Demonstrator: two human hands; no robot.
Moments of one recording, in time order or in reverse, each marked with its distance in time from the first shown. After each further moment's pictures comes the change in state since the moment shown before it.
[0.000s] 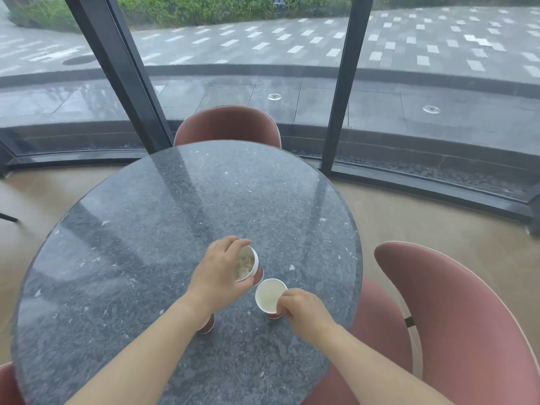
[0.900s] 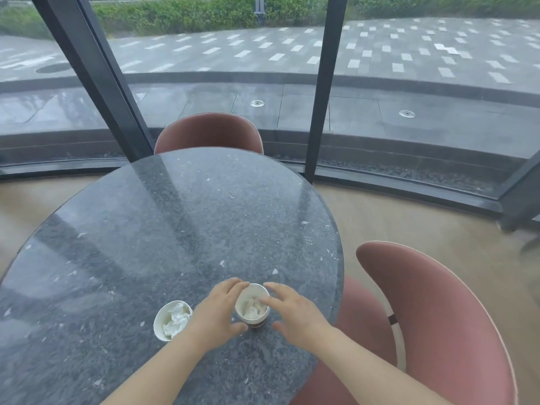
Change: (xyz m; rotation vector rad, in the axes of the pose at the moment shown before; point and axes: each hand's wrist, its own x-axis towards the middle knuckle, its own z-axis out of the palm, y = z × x) left_hand -0.030 -0.009 0.058 0.088 -0.363 0.045; right_hand -0.022 0.007 -0.017 -0.066 0.050 -0.072
